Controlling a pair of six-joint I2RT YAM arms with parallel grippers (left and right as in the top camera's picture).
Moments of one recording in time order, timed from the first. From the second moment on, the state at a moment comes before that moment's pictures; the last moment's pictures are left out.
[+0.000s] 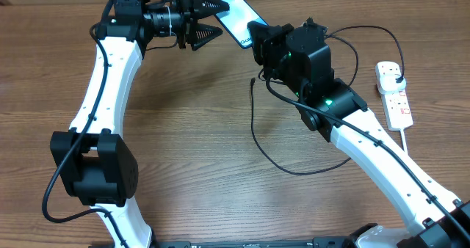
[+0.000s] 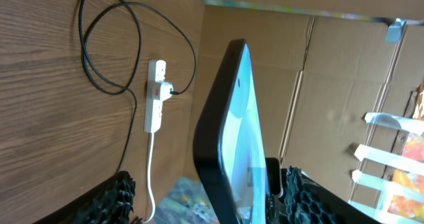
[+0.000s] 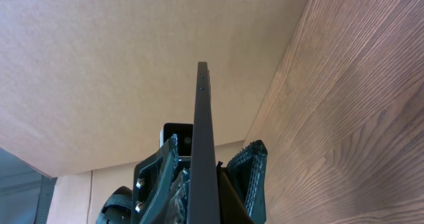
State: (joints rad) left arm -0.08 1.98 1.83 -0.53 1.15 -1.02; right arm 0.52 1.51 1.28 -0.05 0.00 1.64
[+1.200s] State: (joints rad) left arm -0.08 1.98 1.83 -0.40 1.17 -1.24; right arm 0.55 1.55 1.28 0.05 -0.06 1.65
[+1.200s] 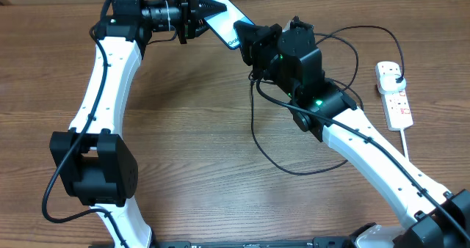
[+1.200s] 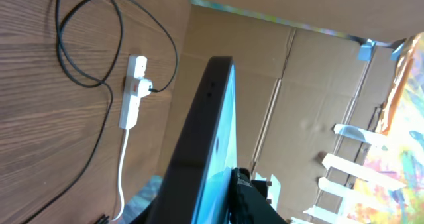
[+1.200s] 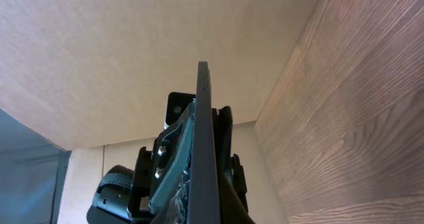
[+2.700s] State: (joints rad) left arm -0.01 1.98 1.83 -0.41 1.20 -0.92; right arm 0.56 1.55 1.28 -0.15 0.01 1.34
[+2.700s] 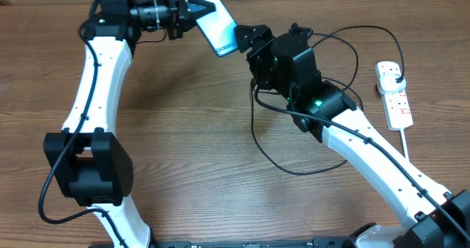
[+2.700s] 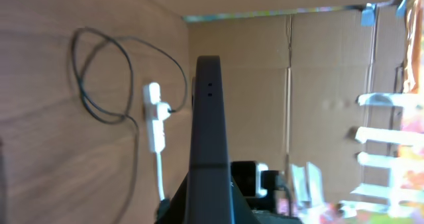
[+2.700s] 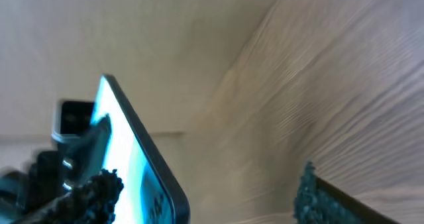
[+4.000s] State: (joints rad) left arm 0.18 1.98 1.78 -1.00 1.14 -0.25; right arm 0.47 1.61 1.34 -0.77 -0.14 0.67
